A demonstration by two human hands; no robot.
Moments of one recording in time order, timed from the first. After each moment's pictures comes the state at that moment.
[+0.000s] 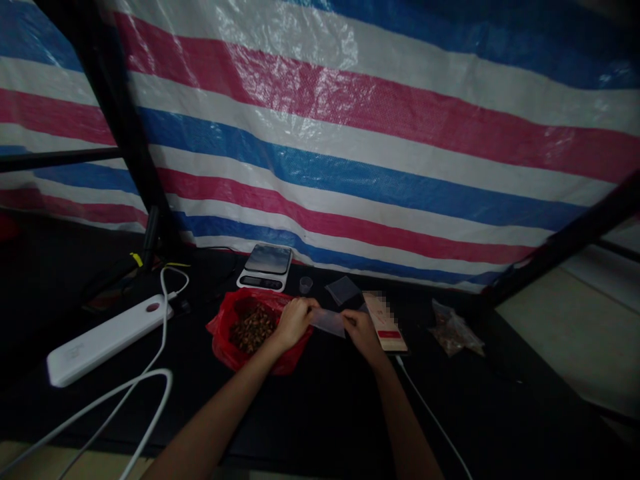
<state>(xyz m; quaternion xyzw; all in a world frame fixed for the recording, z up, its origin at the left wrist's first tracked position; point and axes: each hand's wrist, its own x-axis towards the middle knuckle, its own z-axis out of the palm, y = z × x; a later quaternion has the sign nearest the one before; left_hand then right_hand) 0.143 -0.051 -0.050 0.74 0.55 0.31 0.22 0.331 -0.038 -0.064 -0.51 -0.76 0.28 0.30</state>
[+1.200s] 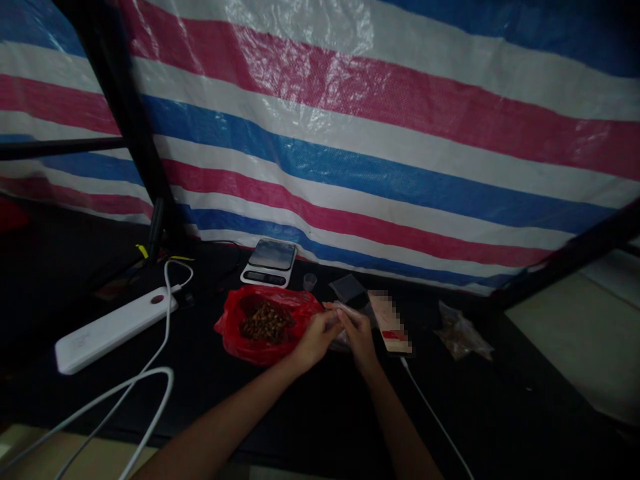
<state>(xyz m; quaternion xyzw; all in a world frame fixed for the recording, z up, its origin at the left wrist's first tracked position) 0.190 -0.072 -0.065 0.57 0.32 0.52 0.54 0.298 -0.059 -0.049 -0.41 -0.62 0.45 0.49</state>
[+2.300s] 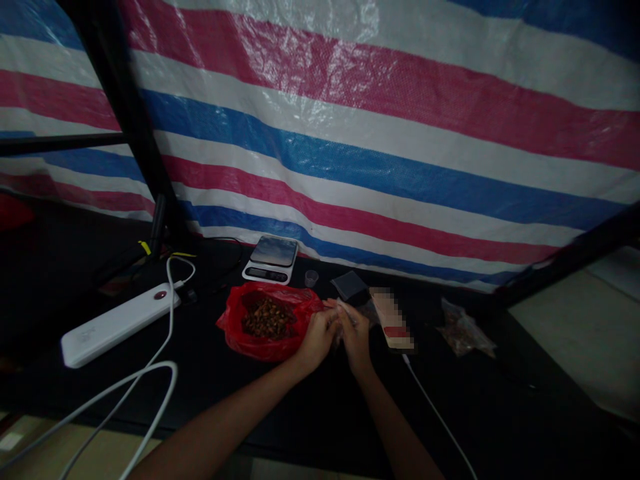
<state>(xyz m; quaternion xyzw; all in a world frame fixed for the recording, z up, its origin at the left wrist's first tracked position) 0.194 -0.076 -0.071 0.60 0.43 0.52 0.44 0.285 -0.065 -0.063 -0.44 -0.56 0.43 0.55</state>
